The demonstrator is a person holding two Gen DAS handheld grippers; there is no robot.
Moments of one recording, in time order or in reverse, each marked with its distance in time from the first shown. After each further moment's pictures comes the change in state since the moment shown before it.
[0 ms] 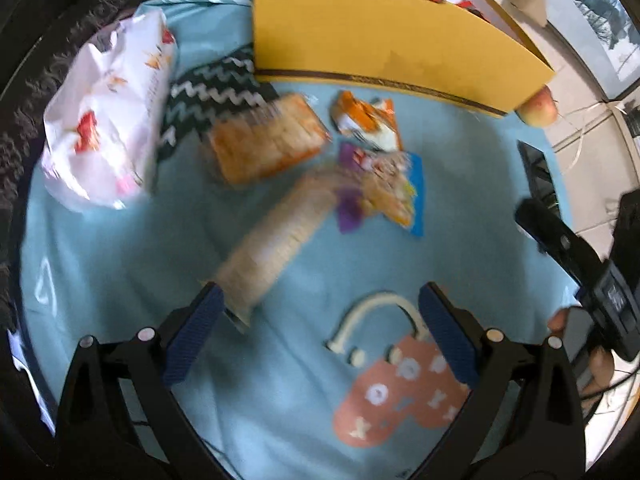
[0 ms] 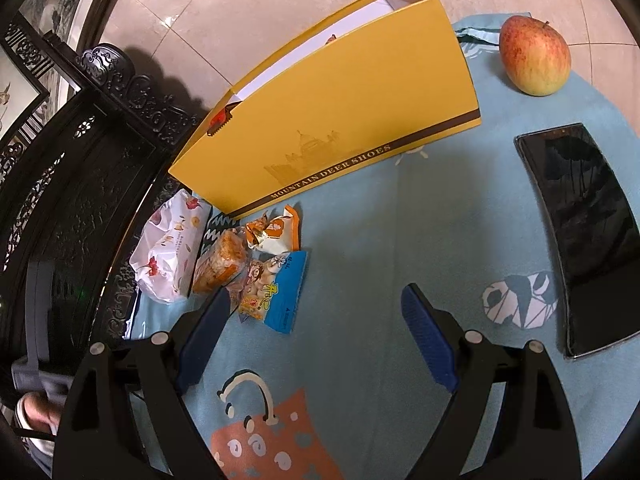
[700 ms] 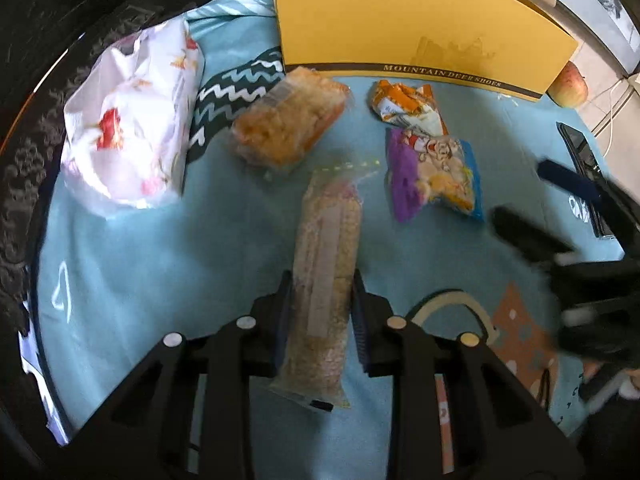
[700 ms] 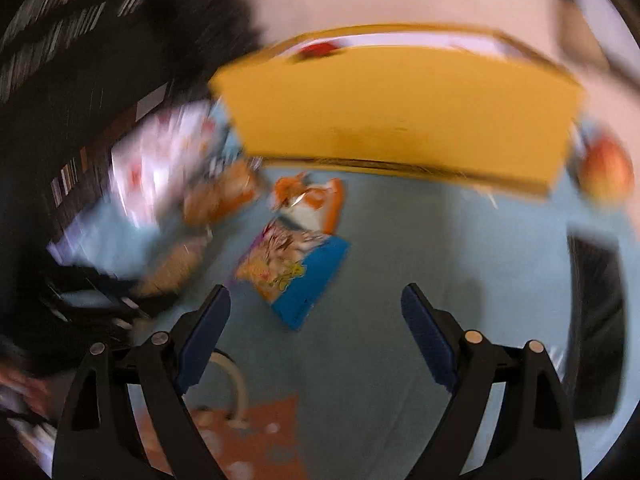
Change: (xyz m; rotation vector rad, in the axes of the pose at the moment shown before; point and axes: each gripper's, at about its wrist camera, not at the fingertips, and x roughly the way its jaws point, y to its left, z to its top) left arm 0.013 -0.002 -0.028 0.050 -0.095 0.154; right arm 0.060 0.083 -0.025 -0.643 0.079 -0.236
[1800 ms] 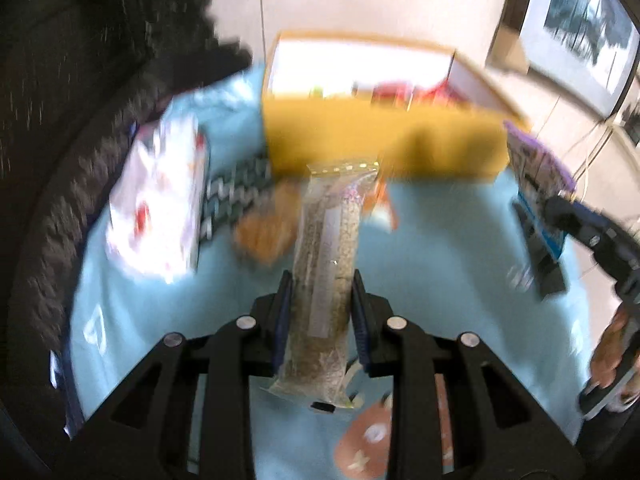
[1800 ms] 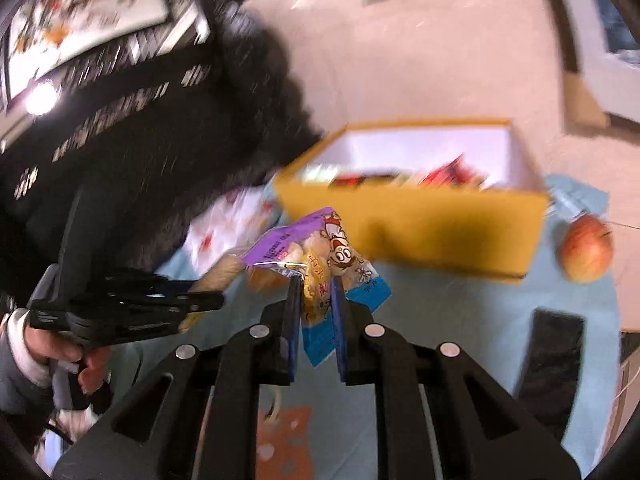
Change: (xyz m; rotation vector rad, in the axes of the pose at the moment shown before) left arm -0.082 -0.030 0.037 -0.032 -0.233 -0.044; right arm -0.126 -0.080 0.020 0.209 -0.316 0.211
